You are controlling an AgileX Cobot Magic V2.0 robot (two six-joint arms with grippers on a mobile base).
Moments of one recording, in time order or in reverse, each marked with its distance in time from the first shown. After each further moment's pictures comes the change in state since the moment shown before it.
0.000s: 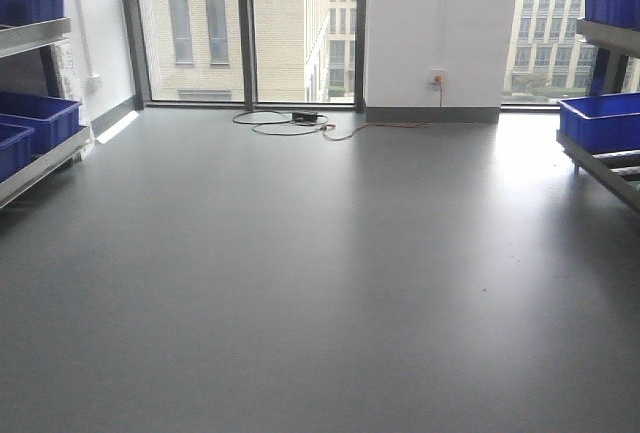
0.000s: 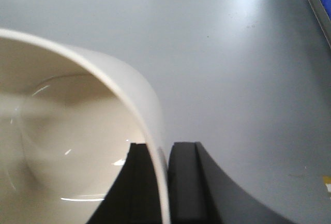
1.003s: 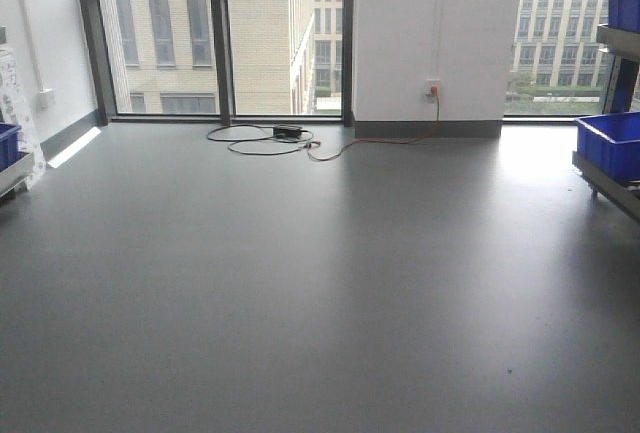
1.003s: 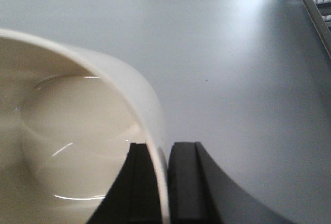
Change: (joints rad) left arm 0.000 0.000 0.000 0.000 0.000 0.000; right arm 0.000 0.000 0.000 0.000 0.000 0.000
